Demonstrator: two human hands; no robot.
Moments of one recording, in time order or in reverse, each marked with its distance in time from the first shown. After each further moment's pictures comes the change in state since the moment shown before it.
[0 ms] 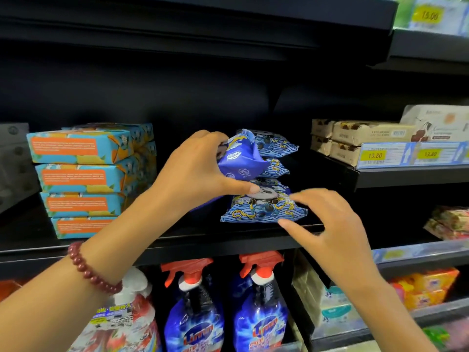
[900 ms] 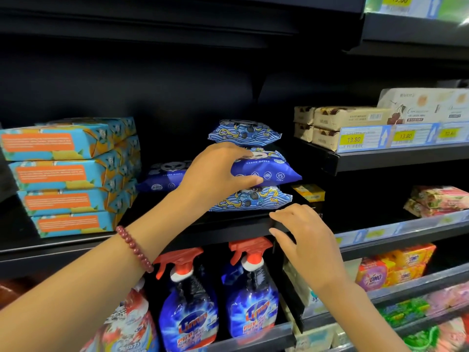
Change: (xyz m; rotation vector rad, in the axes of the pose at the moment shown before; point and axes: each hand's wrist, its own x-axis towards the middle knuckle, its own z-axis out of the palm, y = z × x) left_hand 0.012 0.007 0.060 0.004 -0.090 0.120; right_hand -0.035 -0.004 0.012 -0.105 -0.144 0.071
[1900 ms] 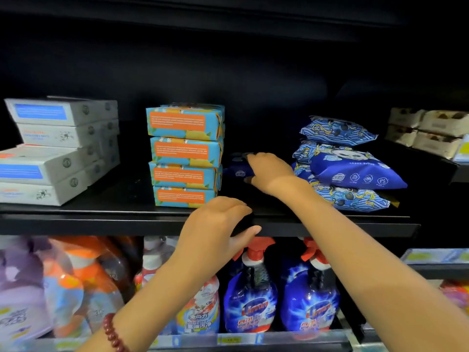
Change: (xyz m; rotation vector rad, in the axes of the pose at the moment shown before) left_hand -0.158 -0.070 -0.038 0.098 0.187 -0.037; right_hand 0.154 -0.137 0.102 -0.325 -0.590 -0.110
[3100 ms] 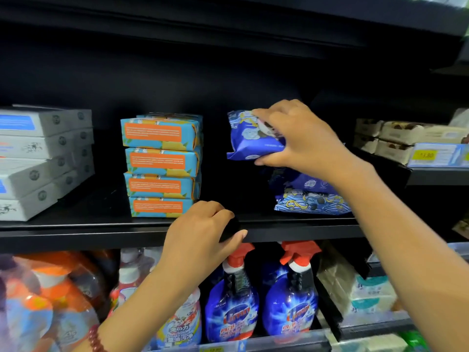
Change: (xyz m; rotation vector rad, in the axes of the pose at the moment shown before) left_hand 0.008 0.009 0.003 0.122 -0.064 -0.053; right_hand -0.062 0.056 -0.086 0.096 0.461 -0.228
